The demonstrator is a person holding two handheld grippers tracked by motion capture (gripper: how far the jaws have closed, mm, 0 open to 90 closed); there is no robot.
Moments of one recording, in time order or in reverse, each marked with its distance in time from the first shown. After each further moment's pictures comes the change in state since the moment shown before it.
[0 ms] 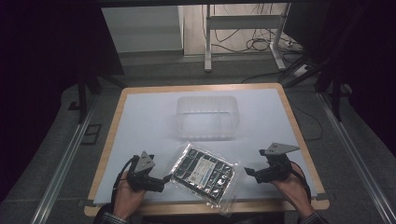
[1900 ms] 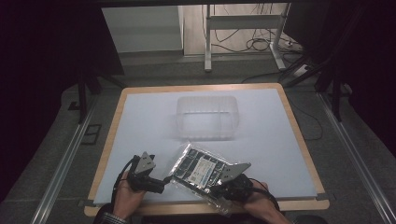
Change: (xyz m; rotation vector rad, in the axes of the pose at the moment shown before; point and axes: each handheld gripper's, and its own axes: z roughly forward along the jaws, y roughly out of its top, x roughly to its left) left arm 0.000 -0.001 0.000 -0.012 -0.008 0.026; right arm 0.120 0.024 0.047 0.148 0.338 -0.231
